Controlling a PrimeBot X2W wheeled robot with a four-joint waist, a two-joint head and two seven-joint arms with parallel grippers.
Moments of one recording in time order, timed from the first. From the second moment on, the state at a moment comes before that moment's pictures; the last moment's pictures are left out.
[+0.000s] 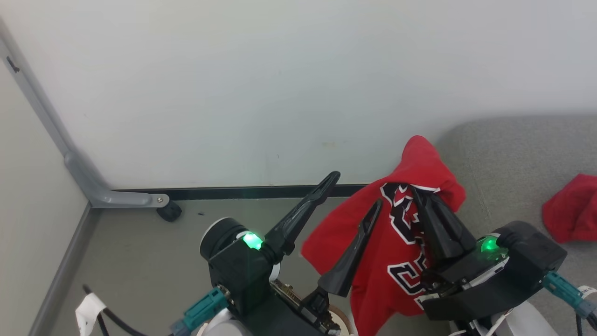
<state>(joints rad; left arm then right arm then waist) -0.38 0.08 -0.61 -0.17 -0.48 -0.05 -0.07 -0.27 -0.17 0.36 -0.07 0.35 0.12 -0.20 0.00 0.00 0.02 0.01</state>
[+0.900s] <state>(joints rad) -0.21 0.16 -0.74 -0.20 -0.35 -0.01 -0.04 -0.31 -0.30 0.11 -0.06 0.36 0.05 -0.22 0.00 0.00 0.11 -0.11</state>
